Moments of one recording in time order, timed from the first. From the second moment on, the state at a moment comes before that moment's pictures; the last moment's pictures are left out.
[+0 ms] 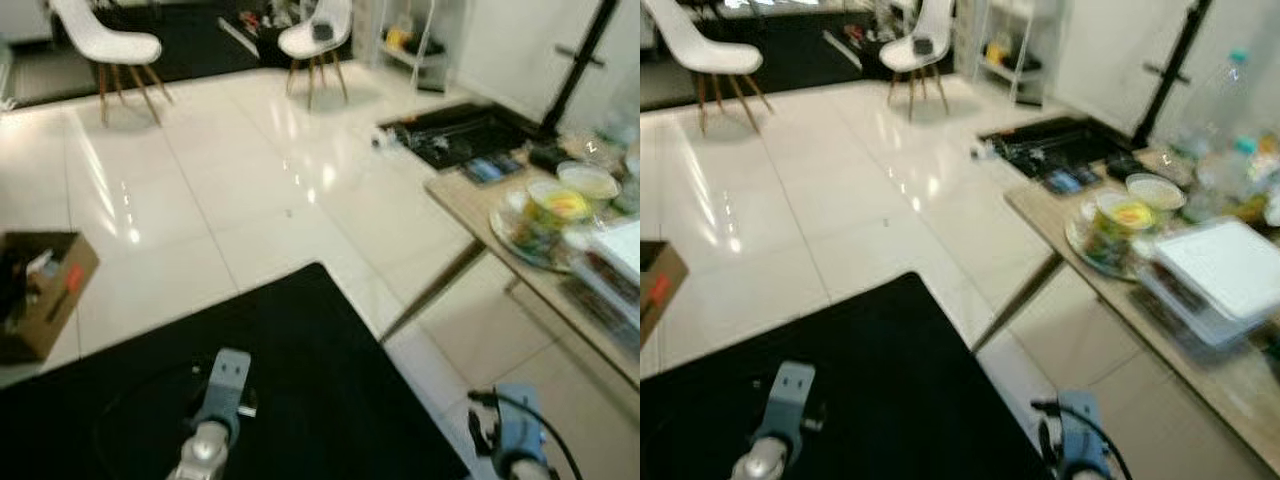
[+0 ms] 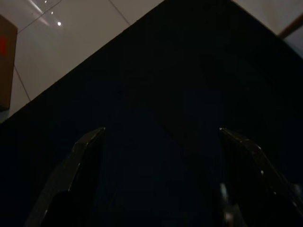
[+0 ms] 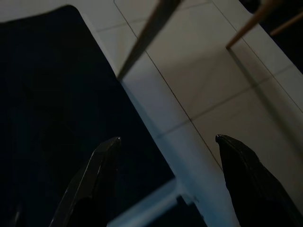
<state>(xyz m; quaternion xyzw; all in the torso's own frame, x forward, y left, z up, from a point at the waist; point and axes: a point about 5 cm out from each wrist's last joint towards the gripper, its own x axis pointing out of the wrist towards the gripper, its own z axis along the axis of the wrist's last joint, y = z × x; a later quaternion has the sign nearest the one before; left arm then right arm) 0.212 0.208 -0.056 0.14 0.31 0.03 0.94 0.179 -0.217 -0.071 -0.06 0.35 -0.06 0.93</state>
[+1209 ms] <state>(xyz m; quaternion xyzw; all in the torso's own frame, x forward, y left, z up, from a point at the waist) 0.216 0.206 -0.054 0.14 0.31 0.02 0.94 0.178 -0.219 -0.071 -0.06 0.35 -0.07 0.93</state>
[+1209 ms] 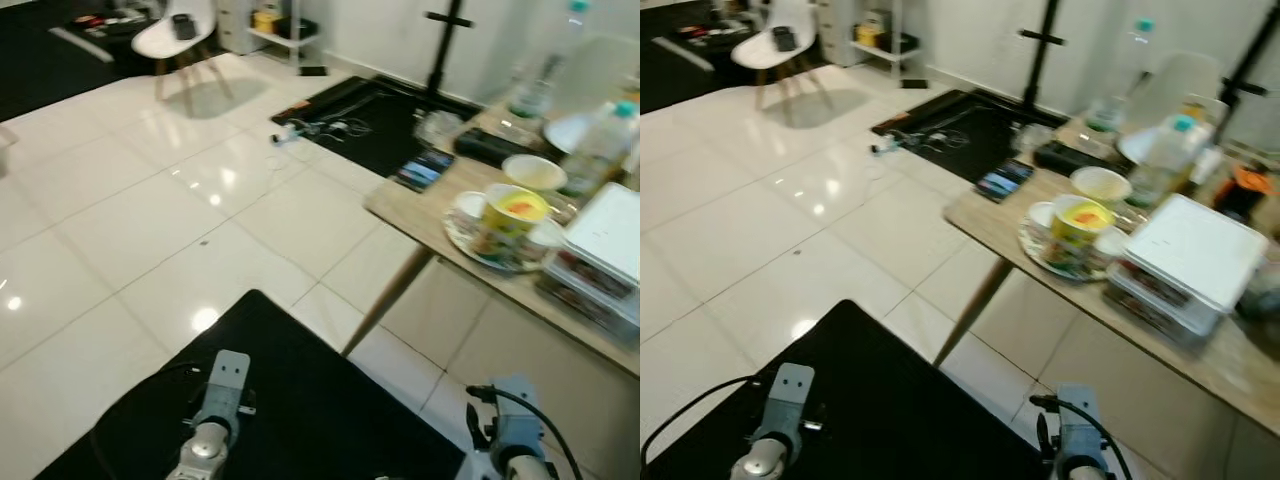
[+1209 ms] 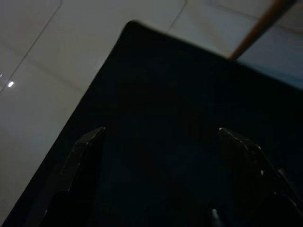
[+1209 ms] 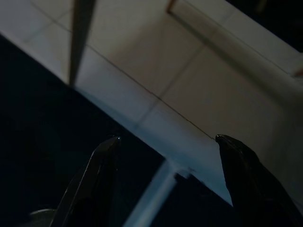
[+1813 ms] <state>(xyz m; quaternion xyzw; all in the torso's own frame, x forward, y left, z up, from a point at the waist) 0.211 0.206 -0.056 0.14 0.32 0.02 0.94 0.179 -0.217 -0.072 -0.06 0.35 -0.06 0.93</state>
